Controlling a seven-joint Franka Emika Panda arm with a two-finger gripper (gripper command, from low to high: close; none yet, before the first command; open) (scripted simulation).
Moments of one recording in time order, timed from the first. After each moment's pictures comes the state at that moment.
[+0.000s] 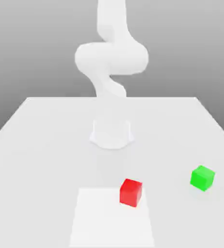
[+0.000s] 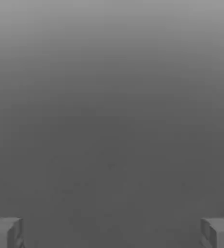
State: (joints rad) arm 0.04 -0.73 -0.02 -2.36 -0.01 2.35 0.71
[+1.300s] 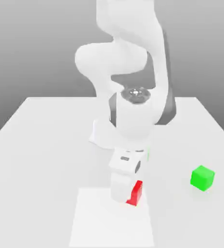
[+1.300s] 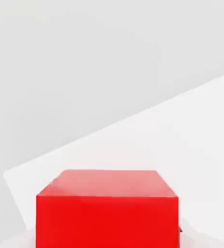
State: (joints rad) arm 0.25 0.08 -0.09 -2.86 0.03 2.93 -0.24
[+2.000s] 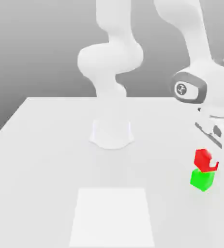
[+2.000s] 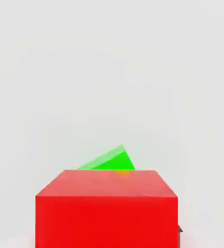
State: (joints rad) arm 0.64 0.12 0.16 -2.75 -0.07 2.86 -0.12
